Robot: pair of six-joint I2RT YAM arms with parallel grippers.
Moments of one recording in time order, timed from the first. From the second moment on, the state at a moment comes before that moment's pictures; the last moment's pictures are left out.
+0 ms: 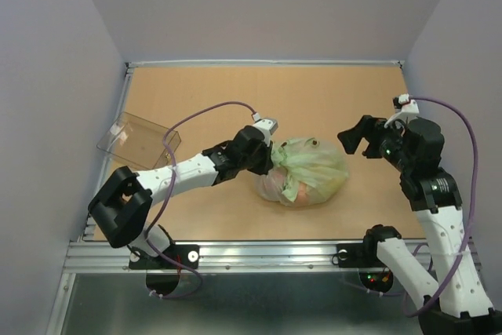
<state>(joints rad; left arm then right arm) -0.85 1.51 0.96 -0.12 0.02 -0.41 0.12 0.68 0.97 -0.60 -0.23 0.33</state>
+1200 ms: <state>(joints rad) -0.79 1.45 0.96 -0.06 -0.01 -0.45 0.58 1.31 0.99 -0.38 0.05 0.24</state>
